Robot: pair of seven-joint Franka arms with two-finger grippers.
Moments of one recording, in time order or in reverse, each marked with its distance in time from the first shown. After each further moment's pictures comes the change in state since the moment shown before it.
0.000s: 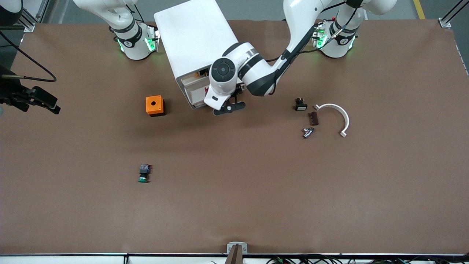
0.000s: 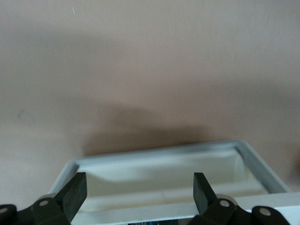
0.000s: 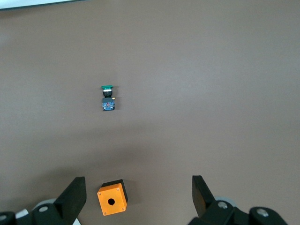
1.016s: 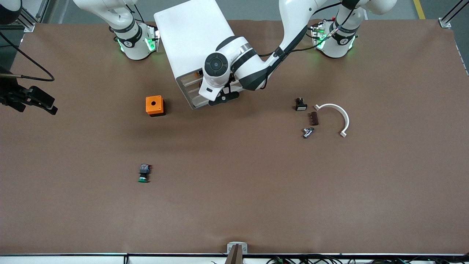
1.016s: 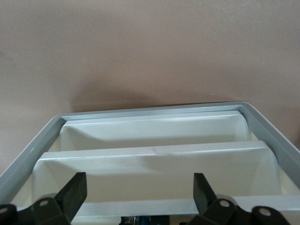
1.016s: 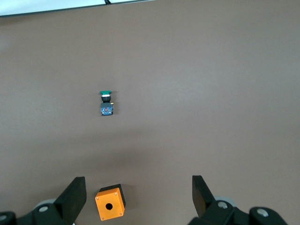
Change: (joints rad) left arm 0.018 0.012 -0.056 0.003 -0.053 -0.018 -0.070; right arm 0.000 -0.002 0.000 0.010 -0.013 0.015 0.001
